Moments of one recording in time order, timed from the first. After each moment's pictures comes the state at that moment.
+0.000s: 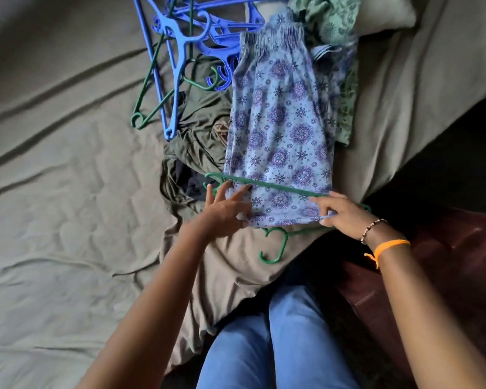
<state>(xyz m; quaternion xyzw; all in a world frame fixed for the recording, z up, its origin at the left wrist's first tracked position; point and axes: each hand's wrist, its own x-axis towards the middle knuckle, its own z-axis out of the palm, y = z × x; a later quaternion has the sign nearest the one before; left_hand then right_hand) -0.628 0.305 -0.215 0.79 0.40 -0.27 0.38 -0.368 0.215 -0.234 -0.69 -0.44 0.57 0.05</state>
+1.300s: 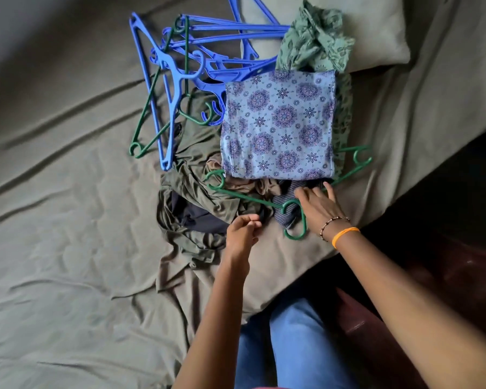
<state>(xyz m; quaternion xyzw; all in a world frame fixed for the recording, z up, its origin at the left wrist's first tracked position) -0.538 0.304 -0.205 0.19 0.72 0.13 0.65 -0.355 0.295 -0.270 -0.66 -0.72 0.21 -0.10</state>
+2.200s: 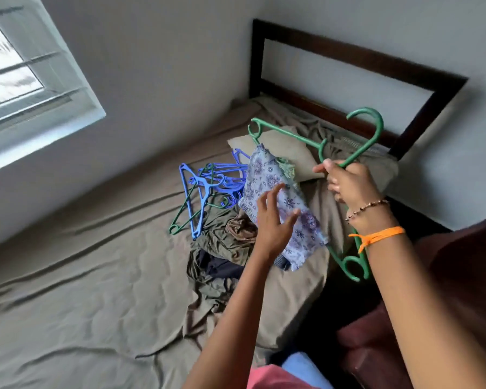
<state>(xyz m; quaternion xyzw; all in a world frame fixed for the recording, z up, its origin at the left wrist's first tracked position) -0.571 0.252 0.017 0.68 0.42 0.33 0.51 -0.442 0.230 0.112 -0.70 -0.34 0.31 0.54</state>
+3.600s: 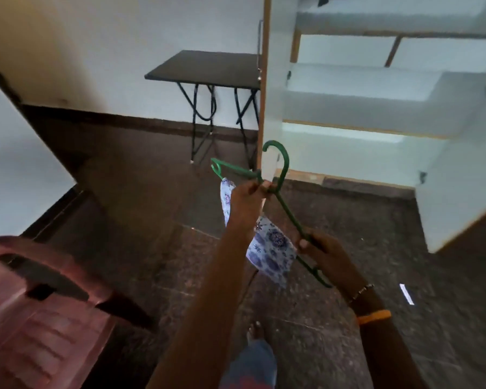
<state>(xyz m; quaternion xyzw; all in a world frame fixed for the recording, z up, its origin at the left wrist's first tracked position) -0.599 -0.683 0.115 0.63 -0.22 -0.30 0.69 -0.764 -0.732 0.071 -0.76 0.29 -0.20 0.54</state>
